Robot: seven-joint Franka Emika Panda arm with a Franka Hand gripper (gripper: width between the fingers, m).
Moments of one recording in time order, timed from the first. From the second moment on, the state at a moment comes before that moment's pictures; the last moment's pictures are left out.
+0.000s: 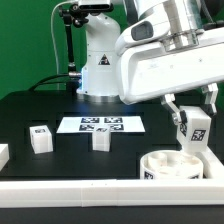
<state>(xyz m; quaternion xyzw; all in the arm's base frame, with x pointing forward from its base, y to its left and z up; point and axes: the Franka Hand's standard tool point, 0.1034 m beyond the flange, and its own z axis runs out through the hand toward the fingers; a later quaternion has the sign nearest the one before) 0.635 0.097 0.106 -0.97 -0.09 -0.19 0.09</state>
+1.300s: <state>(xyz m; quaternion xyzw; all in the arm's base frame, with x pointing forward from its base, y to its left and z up) 0.632 0.104 0.093 -0.98 -0.07 -0.17 0.11</state>
